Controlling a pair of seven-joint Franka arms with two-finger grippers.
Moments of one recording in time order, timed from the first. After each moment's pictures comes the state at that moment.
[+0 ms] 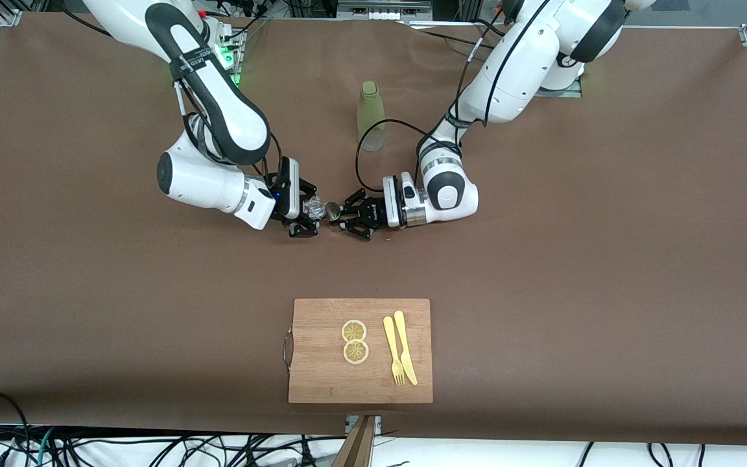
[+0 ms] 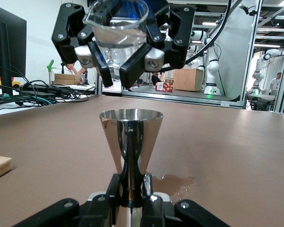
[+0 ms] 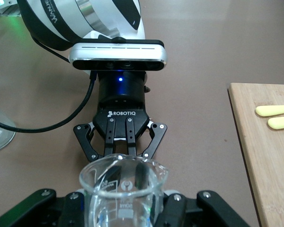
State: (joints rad) left arm -0.60 0.96 -0.09 -1.65 -2.25 2.08 2.71; right arm 0.27 0.43 0.25 -1.97 0.95 2.44 -1.91
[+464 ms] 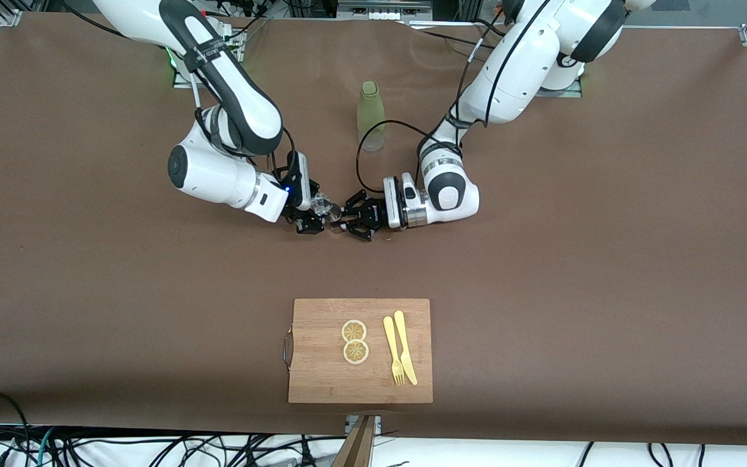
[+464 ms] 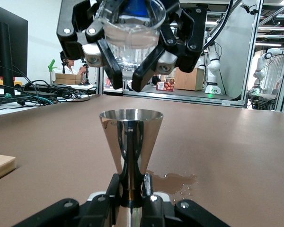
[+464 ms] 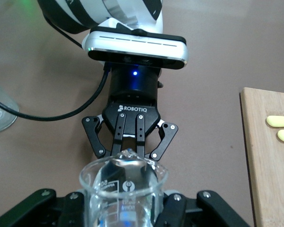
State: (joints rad) left arm -0.60 0.96 -0.09 -1.65 -2.25 2.08 2.71; right arm 0.29 0.42 0.25 -1.97 0.83 2.47 -1.91
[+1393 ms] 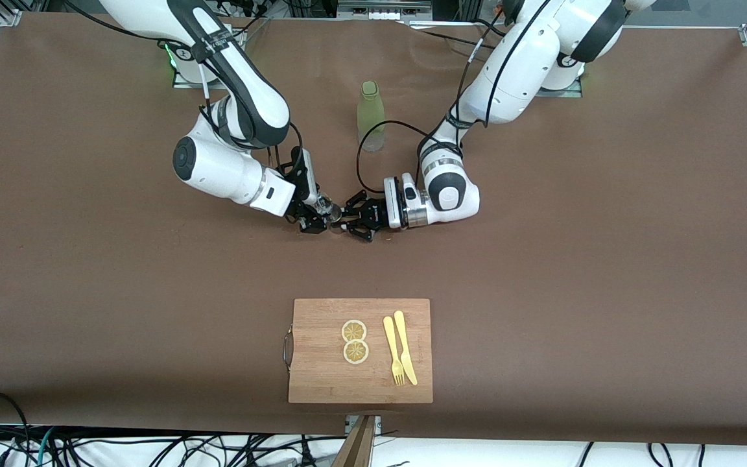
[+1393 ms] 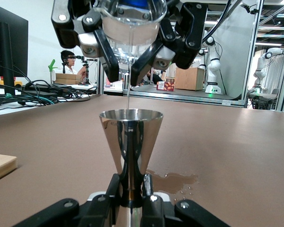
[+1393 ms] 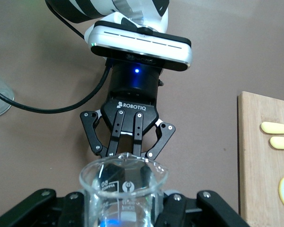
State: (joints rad) left arm -0.60 0.96 -0.09 -1.65 -2.25 2.08 2.71; right arm 0.30 0.41 0.26 -1.97 0.77 2.50 -1.90
